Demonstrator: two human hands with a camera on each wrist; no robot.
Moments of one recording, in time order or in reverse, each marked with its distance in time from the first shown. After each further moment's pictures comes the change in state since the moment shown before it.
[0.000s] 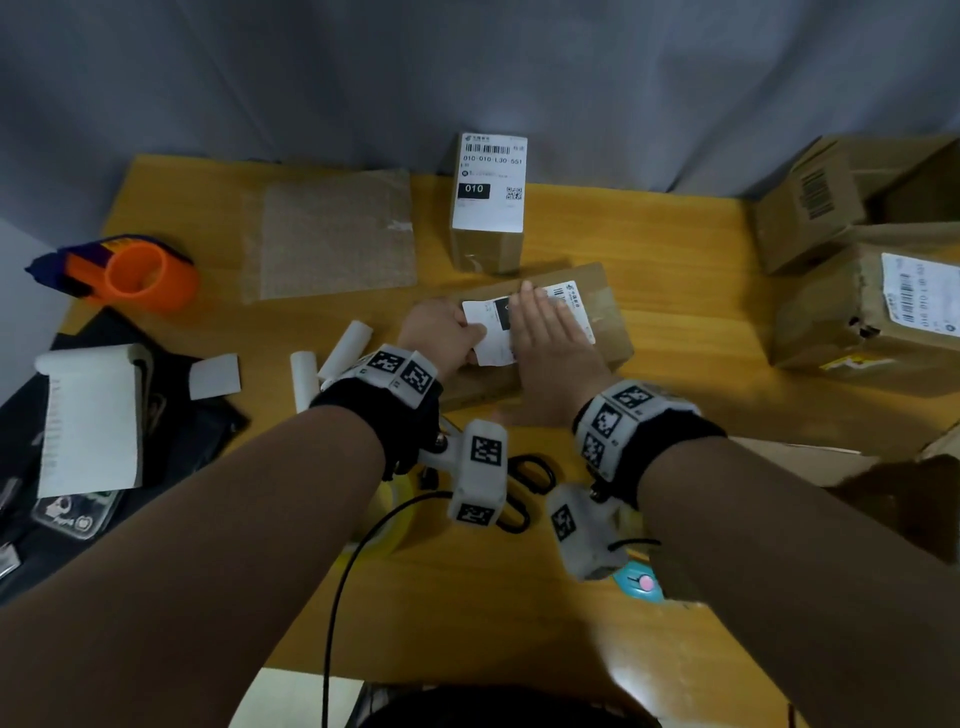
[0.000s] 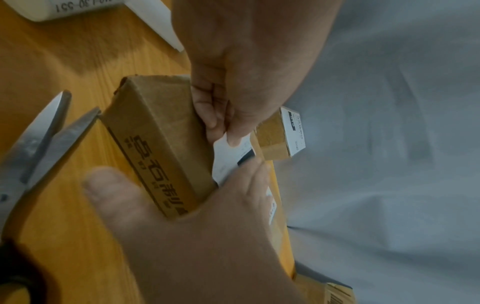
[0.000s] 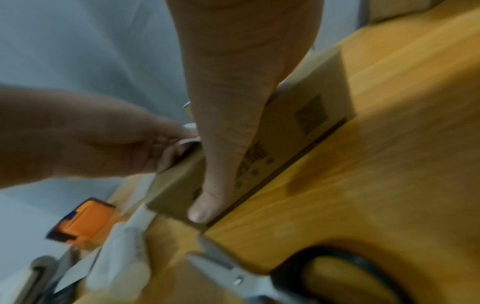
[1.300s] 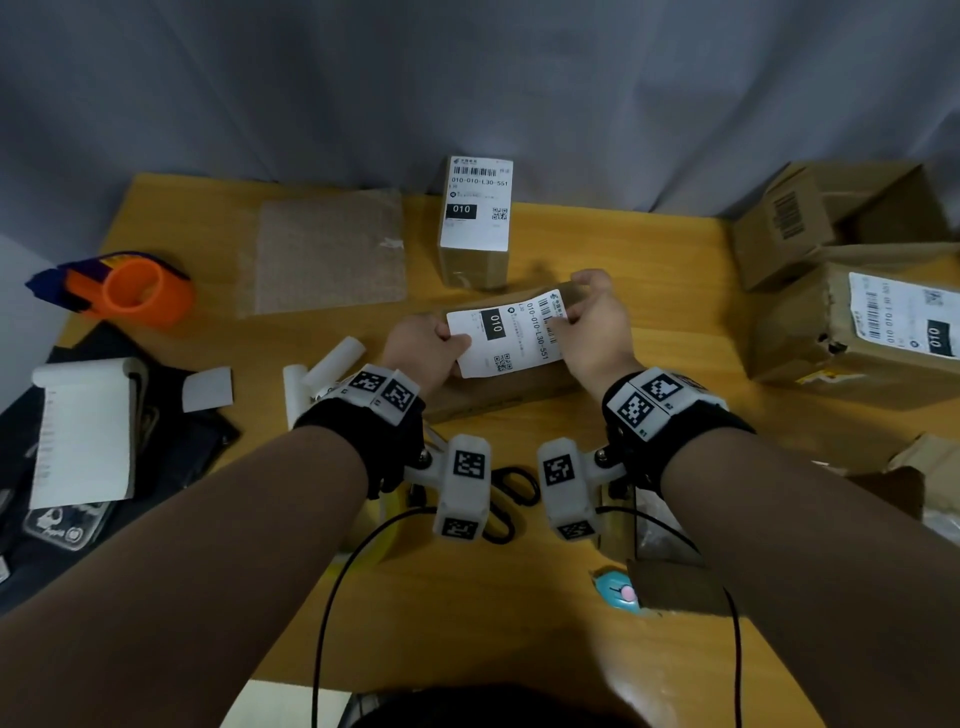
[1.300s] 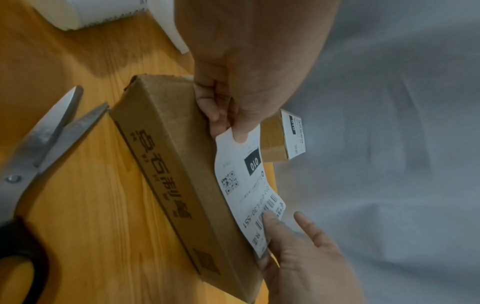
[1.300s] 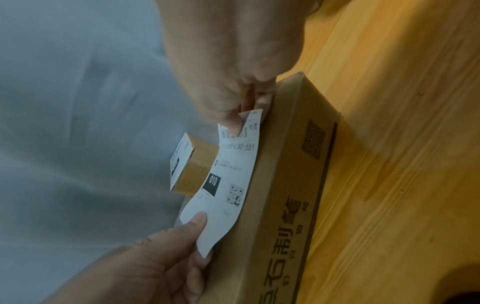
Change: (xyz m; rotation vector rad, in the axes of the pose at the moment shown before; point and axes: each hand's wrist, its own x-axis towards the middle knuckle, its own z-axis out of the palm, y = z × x) left_hand 0.000 -0.007 0.003 -0.118 0.081 -0.049; right_hand 0.008 0.051 -0.016 1.054 0.496 0.420
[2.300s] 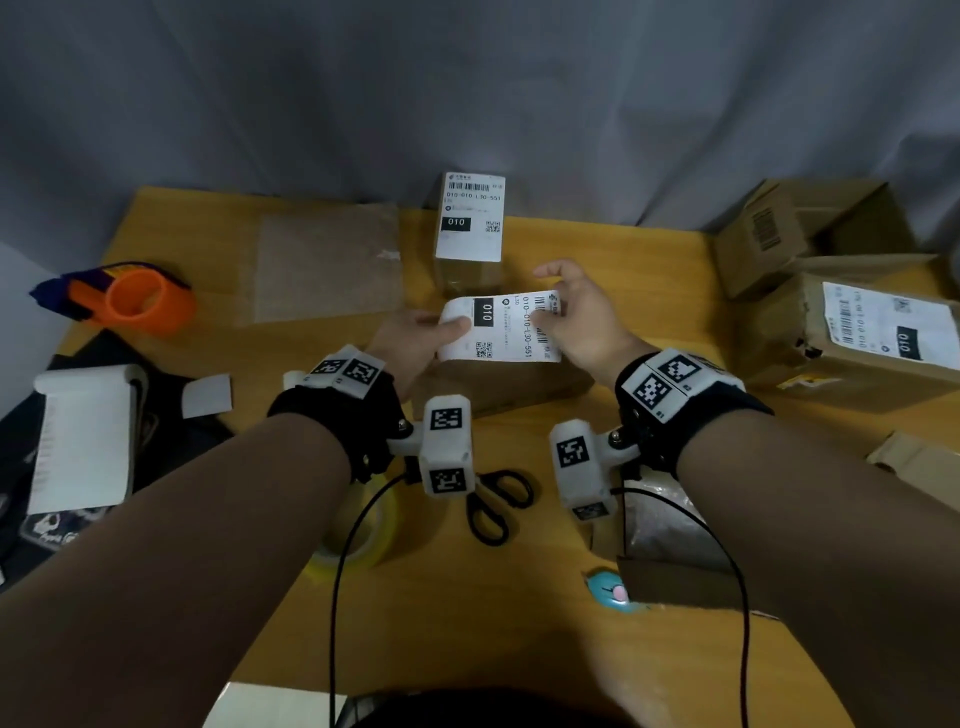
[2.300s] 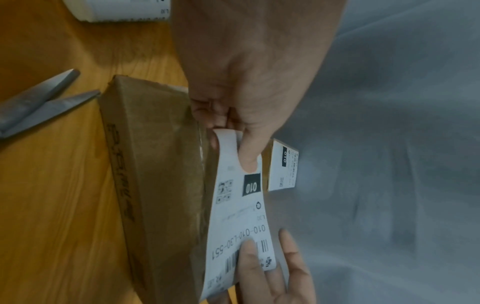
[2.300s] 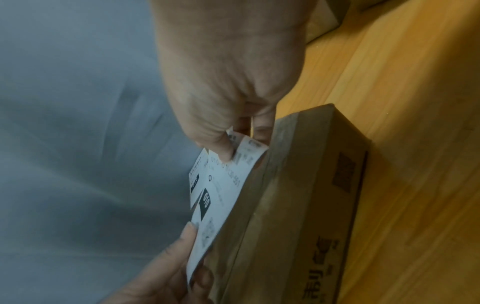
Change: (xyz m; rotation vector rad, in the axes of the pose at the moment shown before) left_hand -0.007 0.011 -0.016 -0.453 -0.124 -0.086; right_hand -0.004 -0.029 -0.021 0.151 -0.229 -0.110
